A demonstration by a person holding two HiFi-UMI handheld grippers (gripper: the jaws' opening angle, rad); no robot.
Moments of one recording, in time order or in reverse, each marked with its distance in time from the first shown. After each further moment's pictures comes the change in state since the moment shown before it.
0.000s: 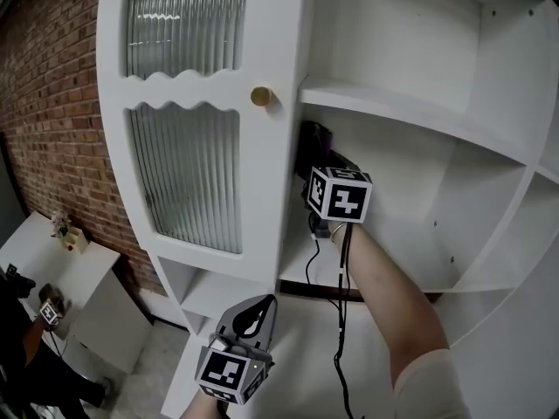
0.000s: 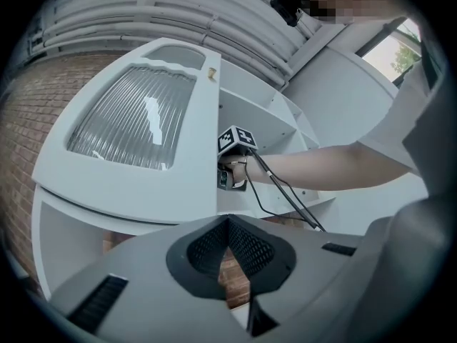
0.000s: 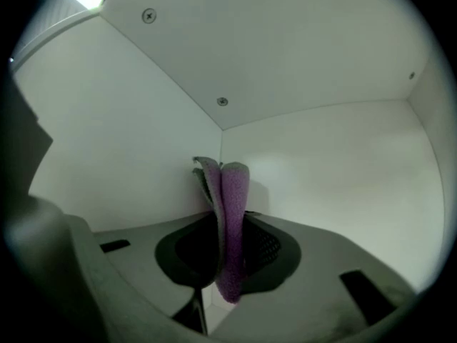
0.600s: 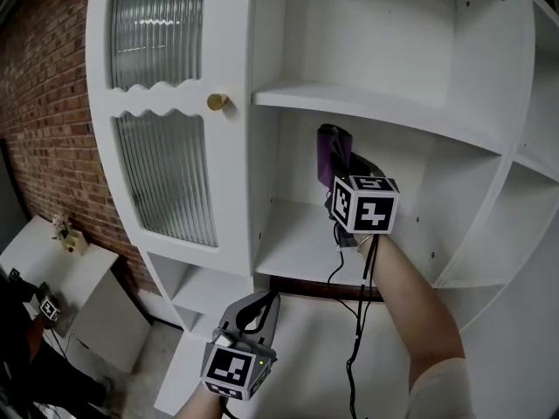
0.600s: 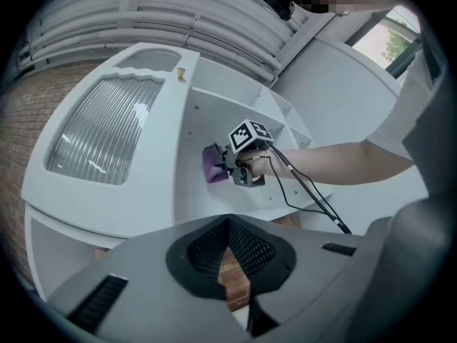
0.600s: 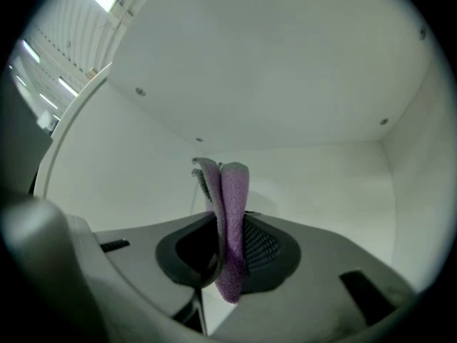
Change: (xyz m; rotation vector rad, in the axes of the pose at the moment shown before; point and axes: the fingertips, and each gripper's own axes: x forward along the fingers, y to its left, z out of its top) left arm 0.017 -0.054 0.013 0.070 0.006 -0.004; right arm -0.080 -0.065 0.027 -0.106 -0.004 -0.017
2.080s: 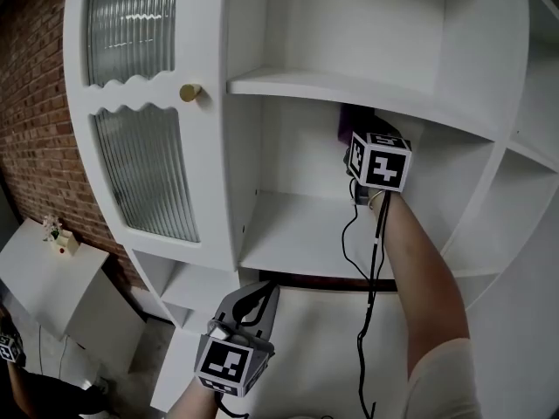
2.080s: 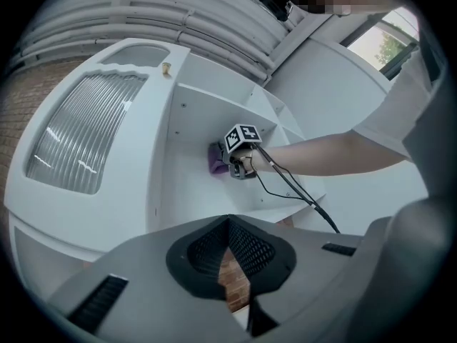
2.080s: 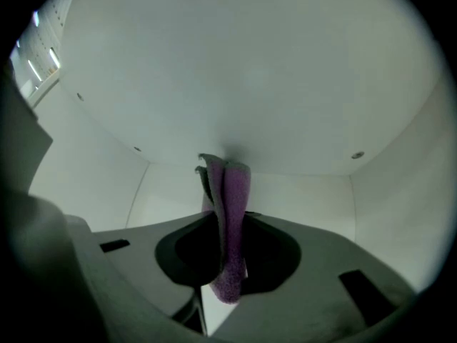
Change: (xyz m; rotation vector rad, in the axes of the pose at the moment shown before) left arm 0.016 -0.018 0.018 0.021 0.007 -0.066; right arm 0.012 -0.100 0.042 -0.068 -0.067 -0.219
